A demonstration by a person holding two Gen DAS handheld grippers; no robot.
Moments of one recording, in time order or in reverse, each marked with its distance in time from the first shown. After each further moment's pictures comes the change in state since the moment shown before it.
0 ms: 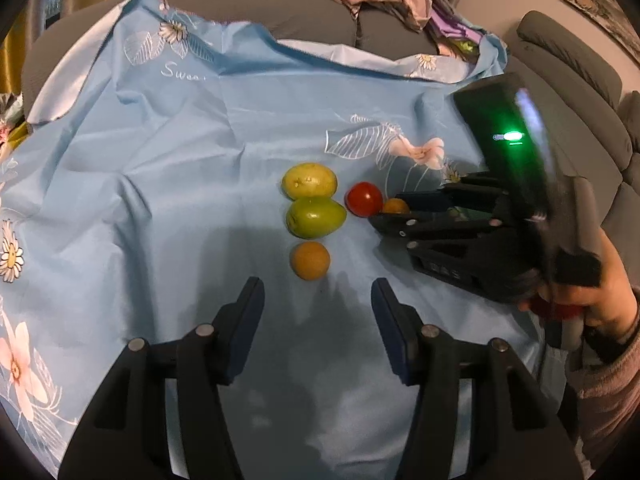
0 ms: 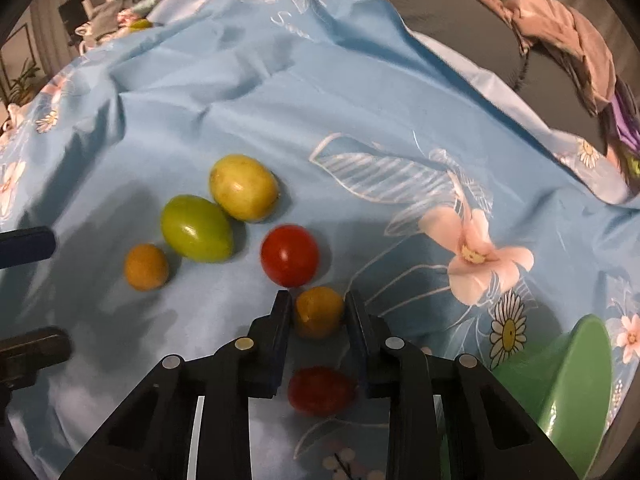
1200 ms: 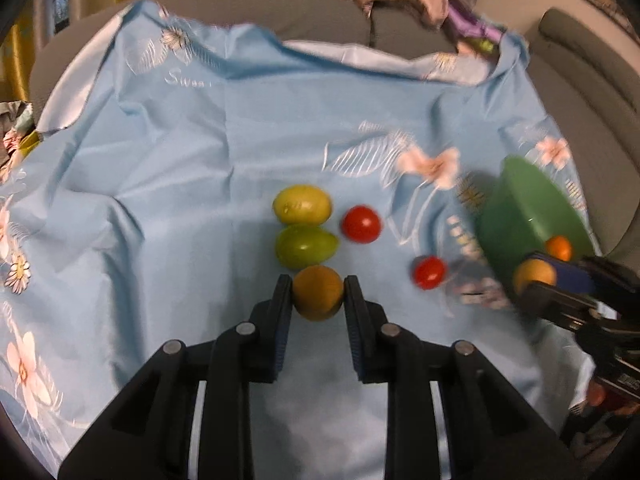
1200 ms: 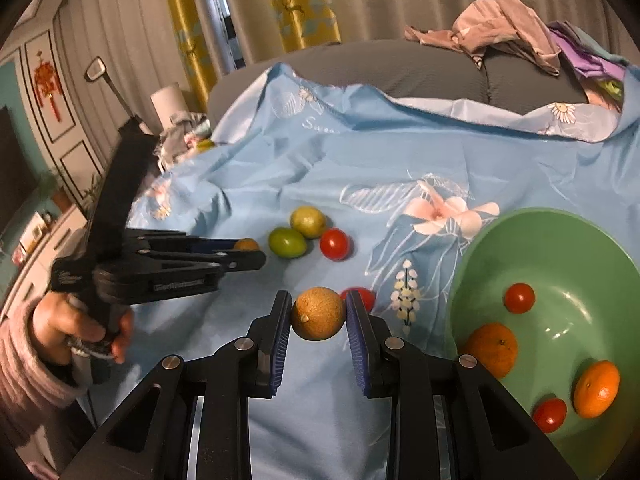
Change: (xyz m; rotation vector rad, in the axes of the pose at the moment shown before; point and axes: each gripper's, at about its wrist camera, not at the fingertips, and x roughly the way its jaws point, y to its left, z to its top) left arm 0.001 -0.027 0.019 -0.022 -0.012 0.091; right arm -0.100 -0.043 -0.090 0.214 -0.359 0.313
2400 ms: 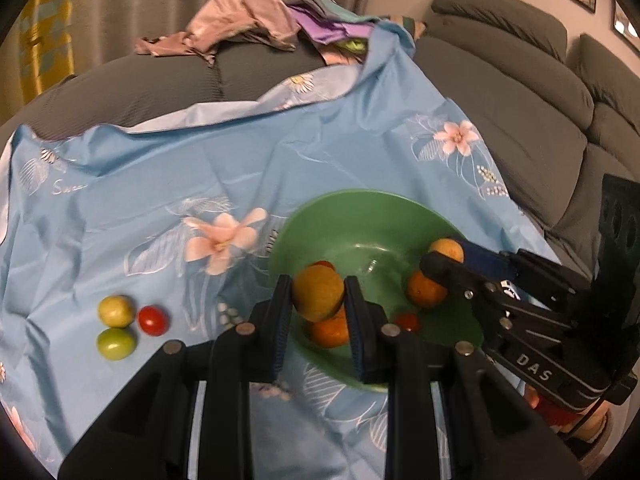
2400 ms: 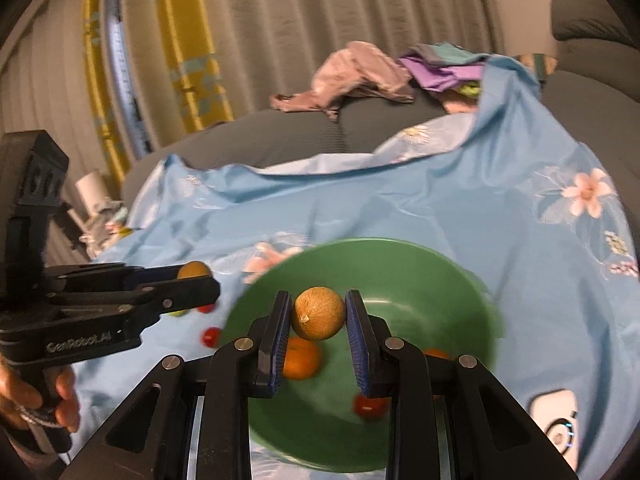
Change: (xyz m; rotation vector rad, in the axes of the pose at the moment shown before) left arm 0.004 -0.180 0.045 0.249 -0.061 -0.161; right arm -0.092 -0.102 -0.020 0.207 -0.185 -0.330
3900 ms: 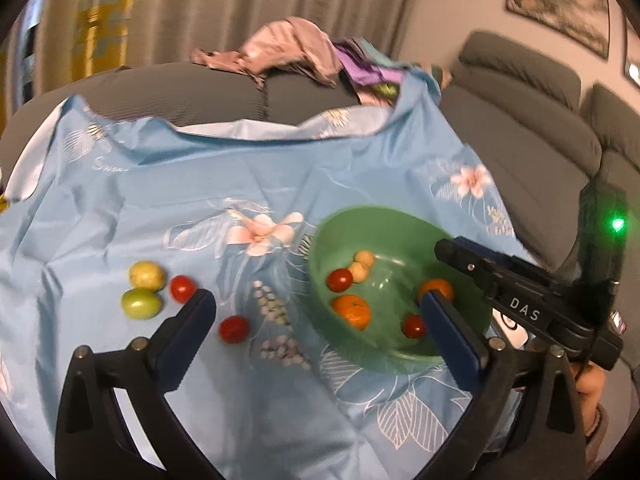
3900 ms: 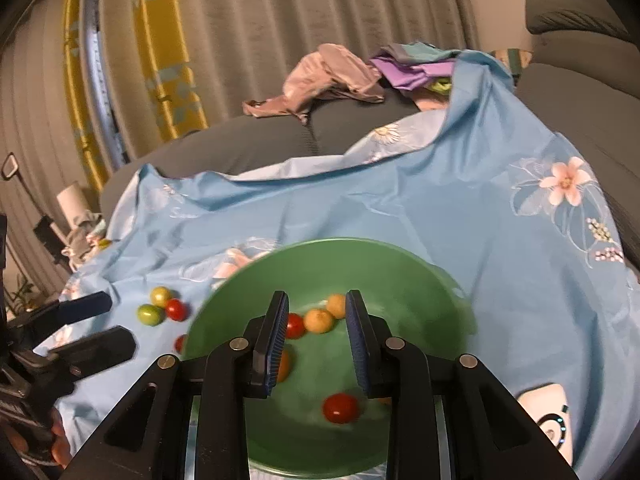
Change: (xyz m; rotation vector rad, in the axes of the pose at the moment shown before) left arm -0.050 0.021 -0.047 -0.153 -0.186 0.049; right arm 0.002 -0.005 -0.004 0.035 -0.037 0.015
